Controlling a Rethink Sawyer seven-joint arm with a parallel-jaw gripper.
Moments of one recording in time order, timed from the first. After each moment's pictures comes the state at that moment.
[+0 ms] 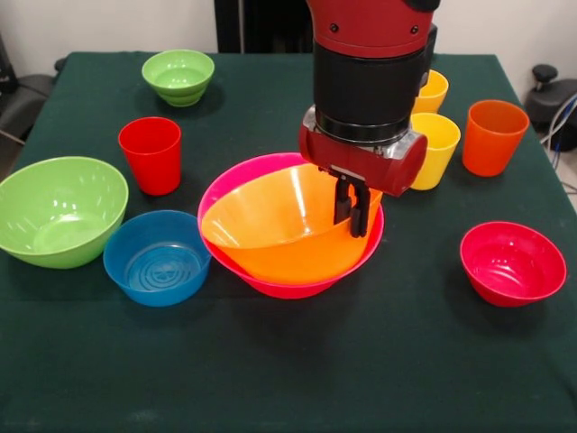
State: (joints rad) arm -0.24 -0.42 0.15 1.14 -0.15 0.74 2.32
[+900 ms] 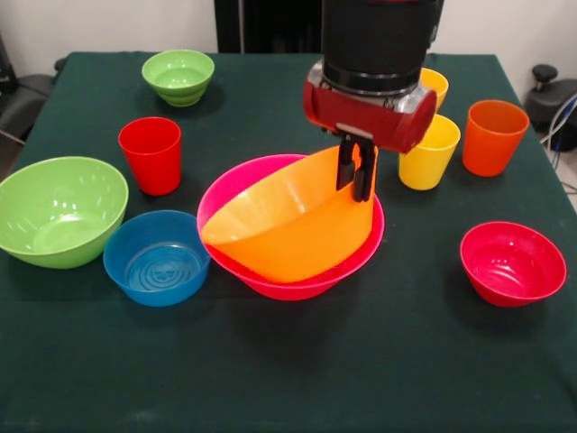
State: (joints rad) arm -0.23 -0.52 0.14 1.23 -0.17 0.74 2.32
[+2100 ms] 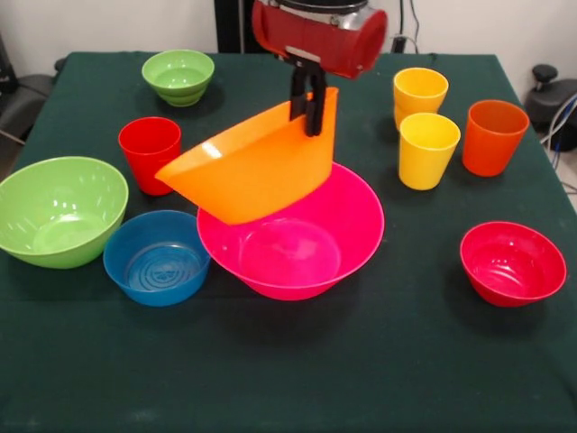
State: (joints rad) arm -0.32 -0.68 0.14 1.39 -0.19 0.74 2.32
